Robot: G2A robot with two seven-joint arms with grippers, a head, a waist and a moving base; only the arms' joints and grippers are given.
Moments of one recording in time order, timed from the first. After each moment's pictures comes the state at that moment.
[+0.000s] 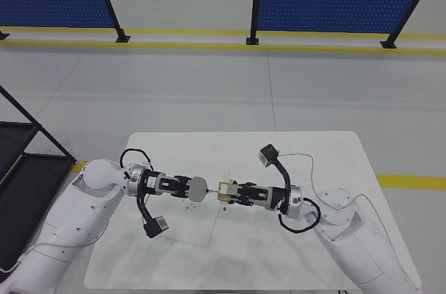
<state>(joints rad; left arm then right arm) 1.22 -0.86 -1.24 -1.59 2.53 0.31 1.36 -1.20 -1.13 0.98 -1.77 0.33 -0.05 0.87</state>
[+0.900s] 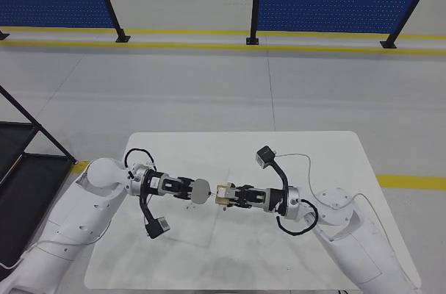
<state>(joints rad) 1.19 -0.87 -1.20 -1.58 2.53 0.30 1.36 -1.19 -1.14 0.97 -1.77 0.31 -0.04 0.89</state>
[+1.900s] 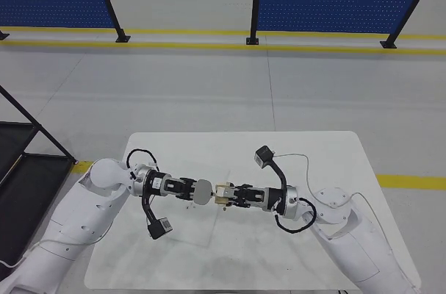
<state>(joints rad) 1.18 -0.87 -1.18 -1.58 2.51 0.32 1.35 -1.18 -1.14 0.96 -1.75 0.33 -0.04 0.89</state>
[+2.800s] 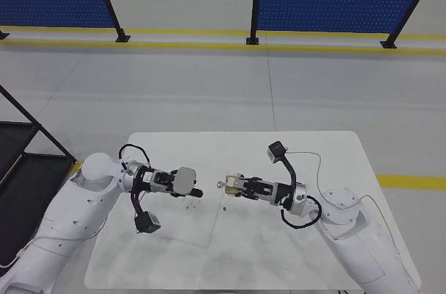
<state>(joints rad) 1.17 -0.86 -1.20 -1.51 2.33 0.08 1.47 -1.22 -1.13 1.03 -1.76 0.27 -0.05 0.83</state>
